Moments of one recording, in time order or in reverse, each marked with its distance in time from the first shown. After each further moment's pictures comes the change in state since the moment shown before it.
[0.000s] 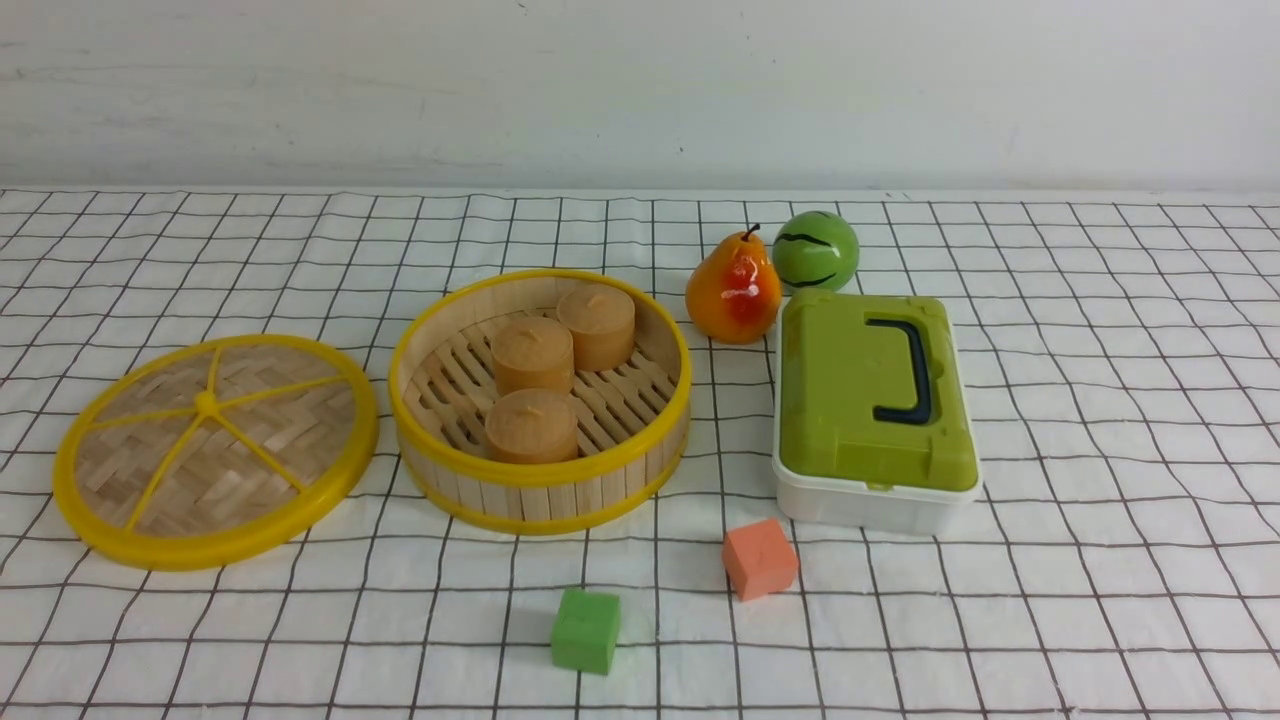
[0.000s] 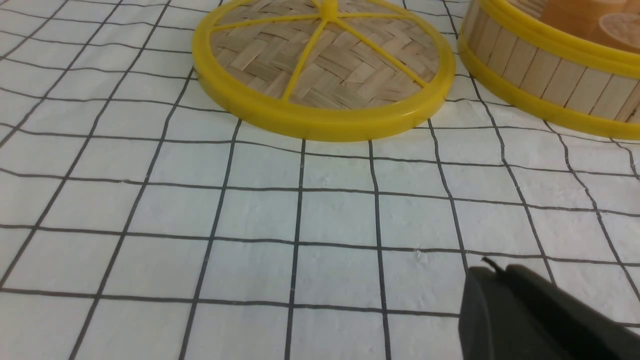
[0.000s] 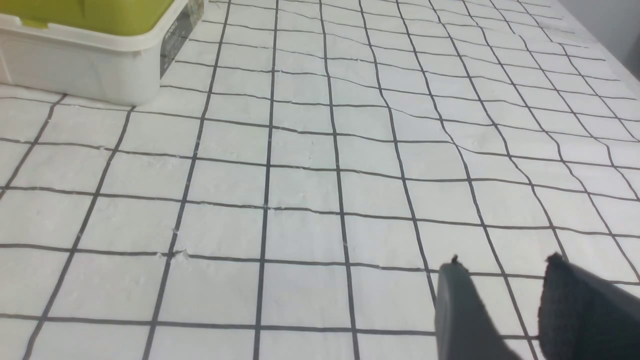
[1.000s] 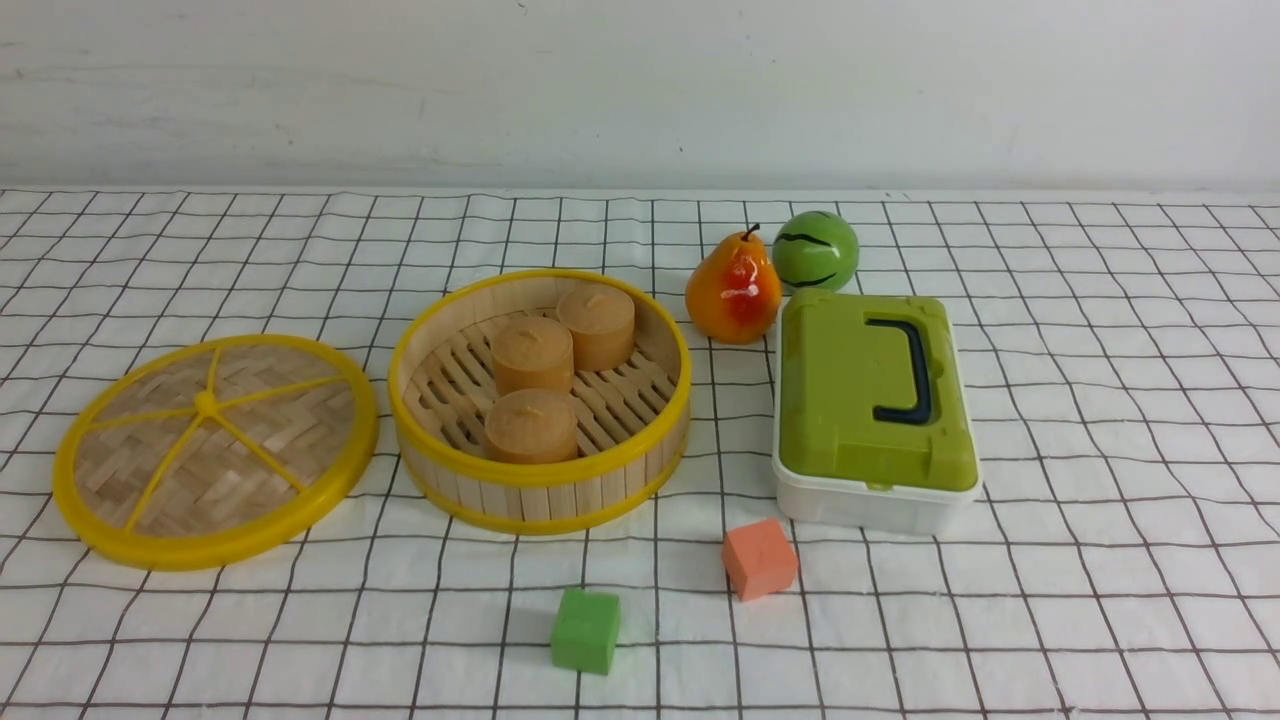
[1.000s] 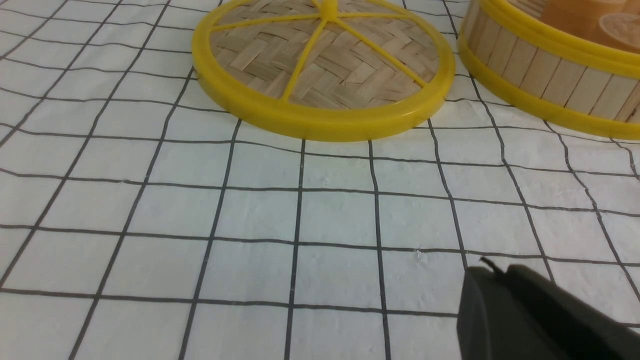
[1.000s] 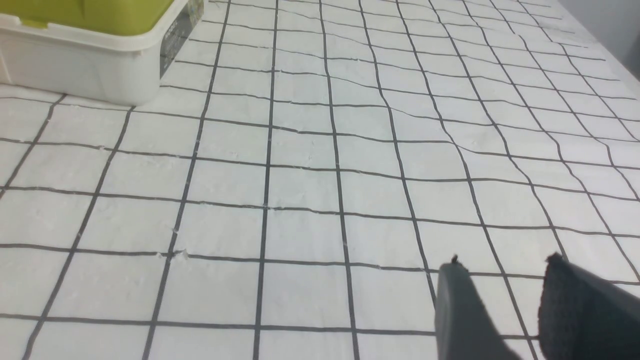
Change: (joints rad) right arm 0.000 0.000 0.000 0.000 0.000 0.000; left arm 0.000 0.000 0.000 0.000 0.000 0.000
